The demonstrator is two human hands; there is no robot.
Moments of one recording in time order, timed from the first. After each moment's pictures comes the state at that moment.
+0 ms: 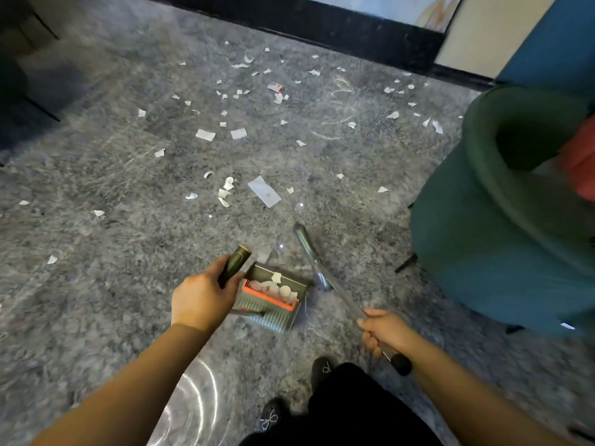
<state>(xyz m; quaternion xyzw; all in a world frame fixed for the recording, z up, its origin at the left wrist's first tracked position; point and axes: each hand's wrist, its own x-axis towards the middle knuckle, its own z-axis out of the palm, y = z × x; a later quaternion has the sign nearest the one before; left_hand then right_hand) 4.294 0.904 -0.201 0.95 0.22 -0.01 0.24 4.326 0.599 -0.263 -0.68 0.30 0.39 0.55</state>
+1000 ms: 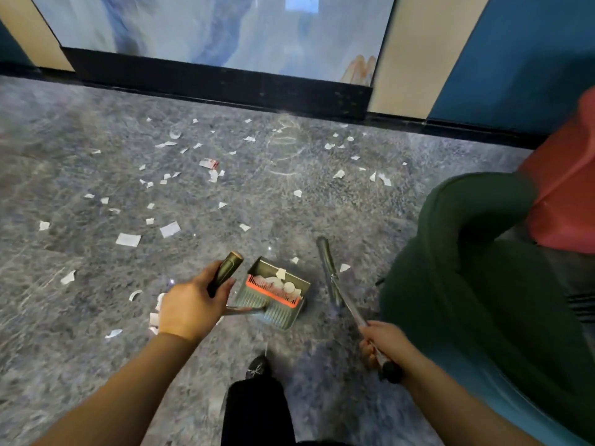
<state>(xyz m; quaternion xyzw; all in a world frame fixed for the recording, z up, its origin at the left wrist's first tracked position) 4.795 0.826 -0.164 0.96 0.10 0.03 0.25 4.760 0.516 -0.236 -0.61 0.38 0.28 0.63</state>
